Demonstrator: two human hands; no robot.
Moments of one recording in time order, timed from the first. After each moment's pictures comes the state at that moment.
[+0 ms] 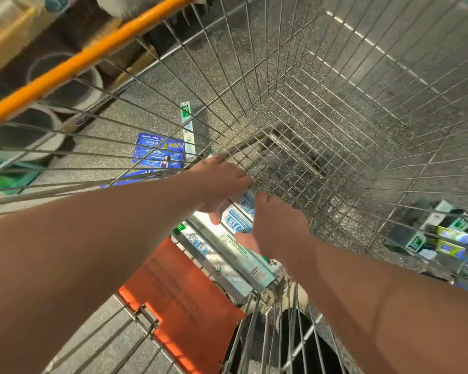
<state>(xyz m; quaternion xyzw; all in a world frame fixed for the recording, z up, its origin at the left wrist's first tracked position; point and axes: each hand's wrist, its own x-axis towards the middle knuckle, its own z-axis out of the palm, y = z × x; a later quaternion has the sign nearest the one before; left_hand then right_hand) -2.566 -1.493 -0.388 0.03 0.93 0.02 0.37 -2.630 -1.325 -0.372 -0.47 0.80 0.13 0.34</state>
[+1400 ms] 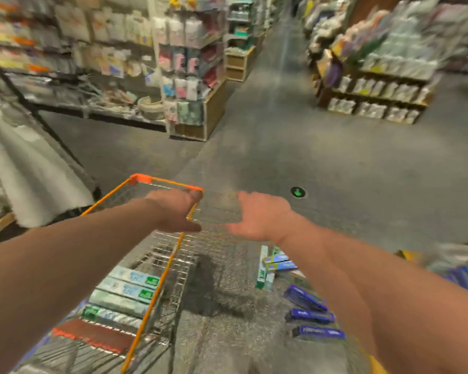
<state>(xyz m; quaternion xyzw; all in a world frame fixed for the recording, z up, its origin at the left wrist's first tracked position) -2.594 -1.151 0.126 0.00 0.99 -0.02 0.15 -2.643 -0.933 0.142 -0.32 0.94 -0.01 0.09</state>
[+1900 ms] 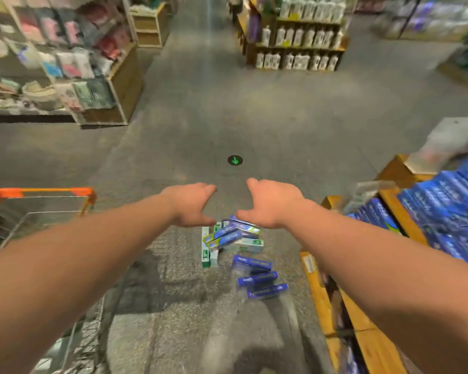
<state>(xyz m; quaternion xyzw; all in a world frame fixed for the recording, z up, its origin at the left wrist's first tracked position) -2.767 -0.868 0.056 0.18 0.97 0.00 0.16 -2.755 -0.649 0.095 -0.17 0.98 0.00 0.12</state>
